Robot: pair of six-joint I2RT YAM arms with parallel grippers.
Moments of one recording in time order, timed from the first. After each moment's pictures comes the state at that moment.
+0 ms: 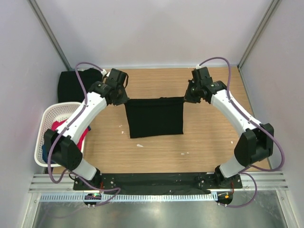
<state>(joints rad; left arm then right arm) -0.44 1.53 1.47 -0.89 -0.24 -0.68 0.34 1.54 1.38 -0.71 -0.01 0.58</state>
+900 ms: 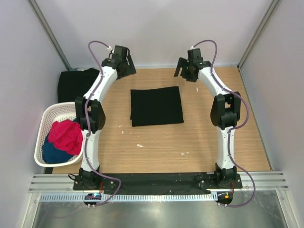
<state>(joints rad) -0.28 2.24 2.17 -0.75 -0.20 -0.51 0.23 2.25 2.05 -0.61 -0.03 0.46</state>
